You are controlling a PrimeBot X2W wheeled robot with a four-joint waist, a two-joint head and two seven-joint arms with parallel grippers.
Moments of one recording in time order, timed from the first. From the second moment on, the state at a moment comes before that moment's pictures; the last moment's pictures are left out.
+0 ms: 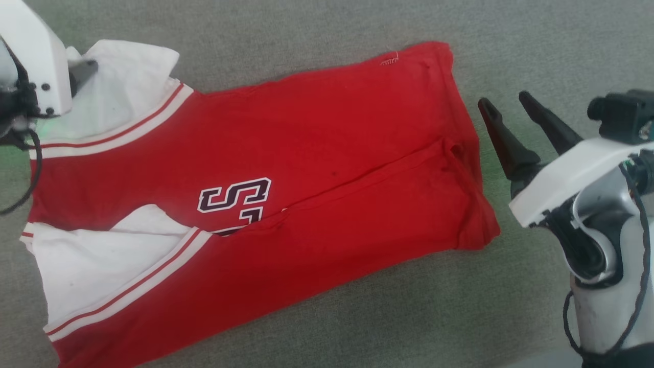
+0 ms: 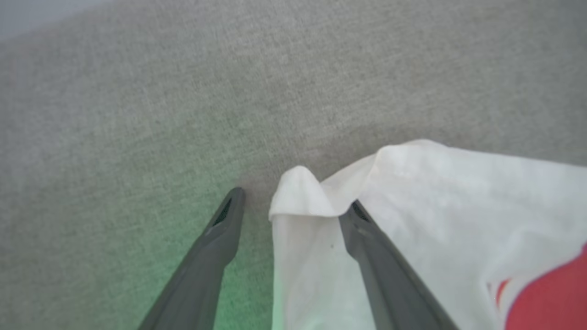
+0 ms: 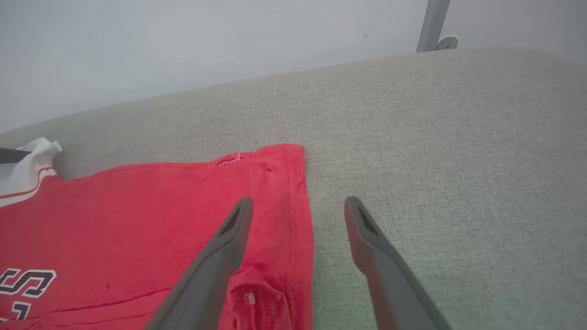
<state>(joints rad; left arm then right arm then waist) -1.20 0.78 -0.86 0.59 -1.11 0.09 0.66 -0.41 -0.12 0.01 -0.08 0.46 0.13 0.41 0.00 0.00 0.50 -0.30</state>
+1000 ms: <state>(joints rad) -1.38 0.54 -0.90 0.85 -1.09 0.00 0.63 -0.95 -0.29 0.23 0.48 0.51 0.13 0.86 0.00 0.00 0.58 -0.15</state>
